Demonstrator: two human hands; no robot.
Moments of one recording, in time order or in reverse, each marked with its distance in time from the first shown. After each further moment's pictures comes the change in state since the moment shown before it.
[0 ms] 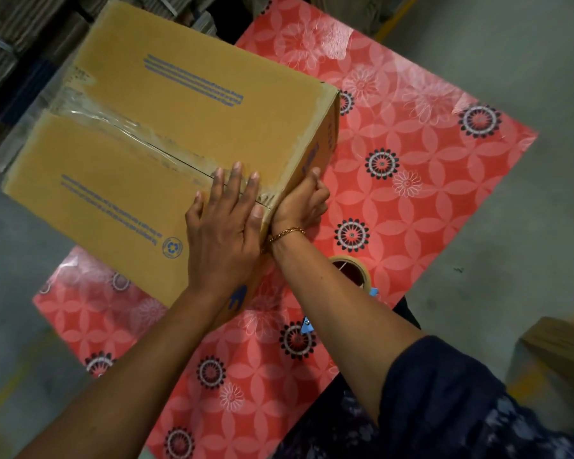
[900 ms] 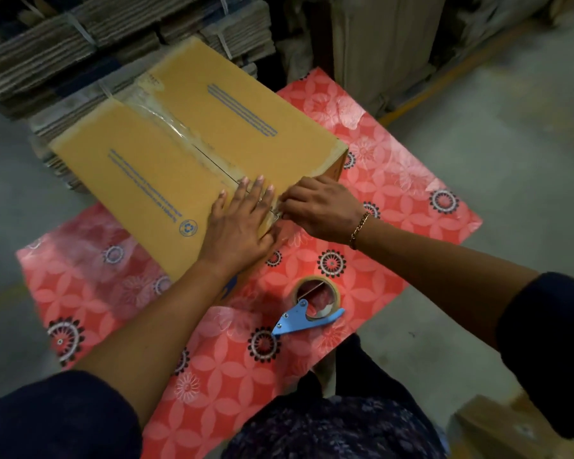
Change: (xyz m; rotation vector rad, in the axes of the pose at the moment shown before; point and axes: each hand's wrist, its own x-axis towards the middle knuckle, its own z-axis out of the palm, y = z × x) left_hand 0.002 0.000 -0.005 0.178 -0.147 0.022; right_hand 0.020 -0.106 -0.073 -1.170 -0.841 -2.331
